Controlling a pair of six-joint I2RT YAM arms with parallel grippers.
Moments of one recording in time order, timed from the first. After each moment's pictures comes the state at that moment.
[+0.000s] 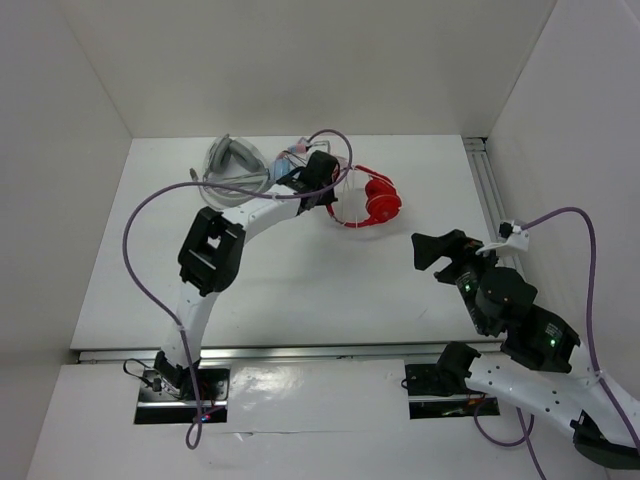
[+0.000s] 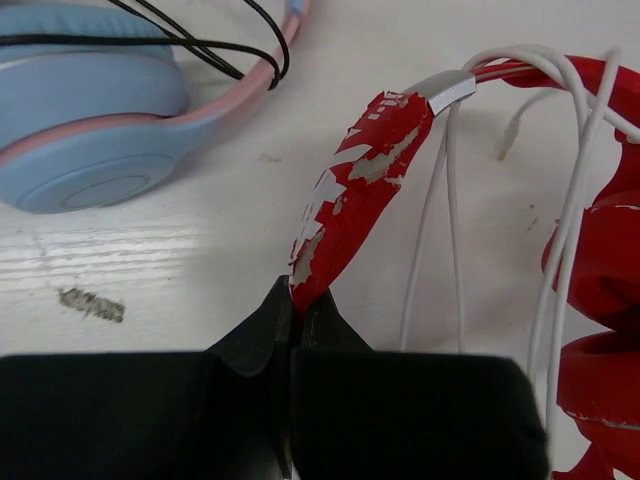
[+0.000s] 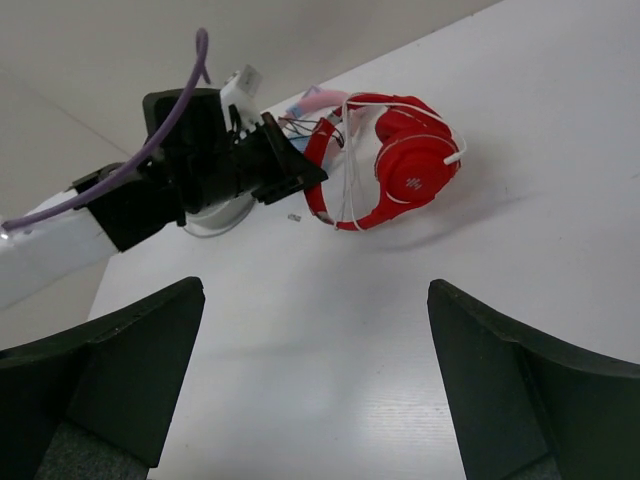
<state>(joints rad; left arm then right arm) -0.60 2.20 1.80 -0.29 -0.25 -0.56 0.92 0.44 0.89 -0.60 0.78 0.68</state>
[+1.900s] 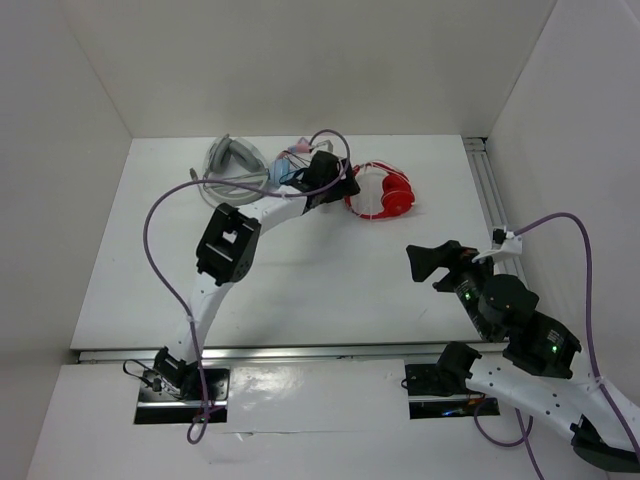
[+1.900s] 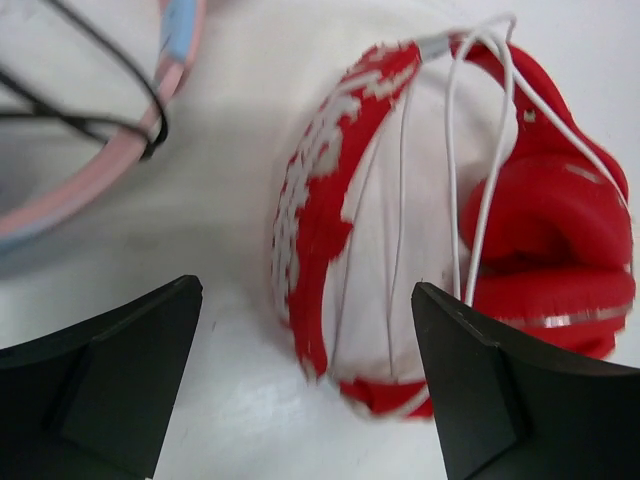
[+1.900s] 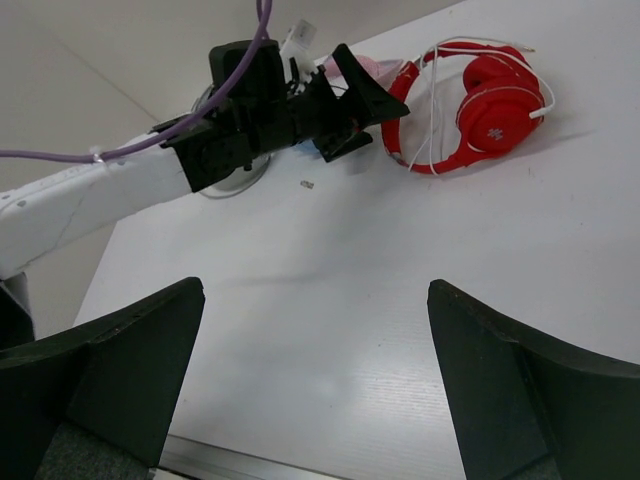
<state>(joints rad) -0.57 2.47 2.02 -0.13 -0.05 -0.74 0.92 0.38 0.84 -0.62 0.67 0.65</state>
